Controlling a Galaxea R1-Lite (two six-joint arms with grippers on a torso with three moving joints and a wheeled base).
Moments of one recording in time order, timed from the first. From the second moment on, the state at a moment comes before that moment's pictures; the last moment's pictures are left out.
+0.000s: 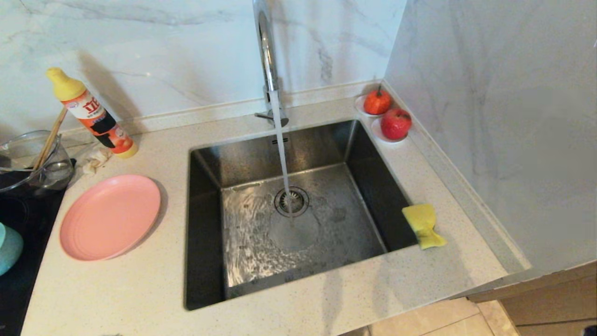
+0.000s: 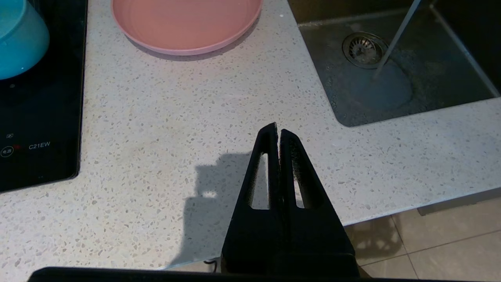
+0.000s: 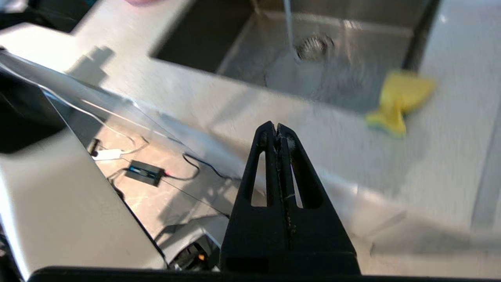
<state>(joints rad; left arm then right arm) 0.00 0.00 0.00 0.00 -0.01 0.01 0.20 0.50 -0.38 -0.06 0.54 -0.07</state>
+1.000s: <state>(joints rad) 0.00 0.00 0.00 0.00 -0.01 0.01 -0.01 0.13 -0.06 -0.08 0.37 -0.09</state>
